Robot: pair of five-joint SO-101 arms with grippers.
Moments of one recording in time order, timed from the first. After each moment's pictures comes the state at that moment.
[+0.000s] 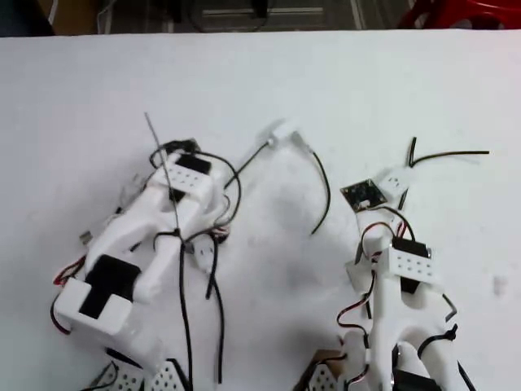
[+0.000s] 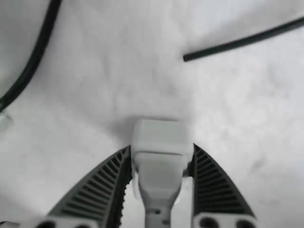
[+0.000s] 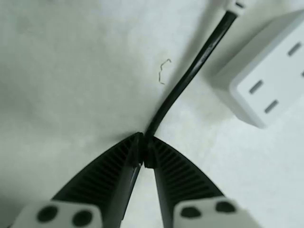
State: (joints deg) left arm 13.0 7.8 25.6 73.5 40.9; right arm 13.0 -31.6 68.0 52.5 36.6
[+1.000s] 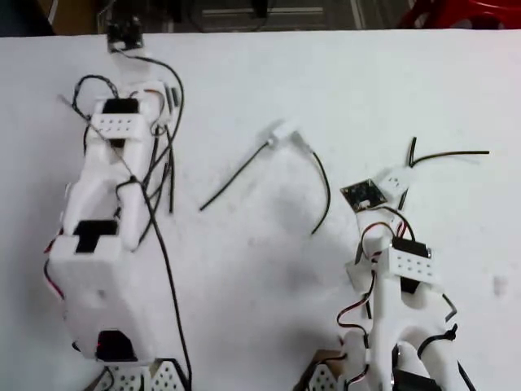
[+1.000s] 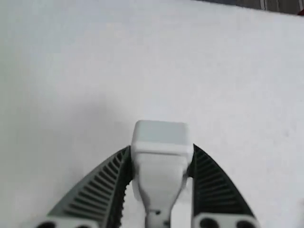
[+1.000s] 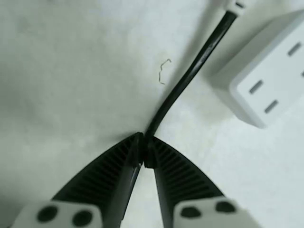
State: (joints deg) left arm -6.5 29.8 -10.8 39.3 7.8; right arm 13.0 -31.6 68.0 52.5 36.6
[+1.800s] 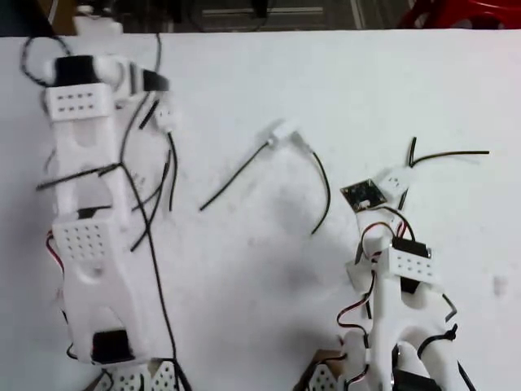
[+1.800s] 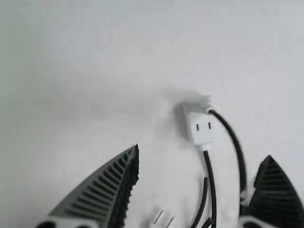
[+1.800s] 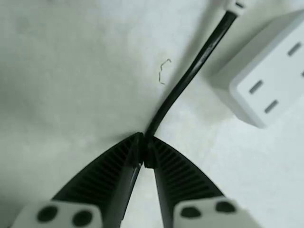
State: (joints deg) left arm -15.3 46.6 -71.2 93.0 -1.5; right arm 13.0 -31.6 68.0 52.5 36.6
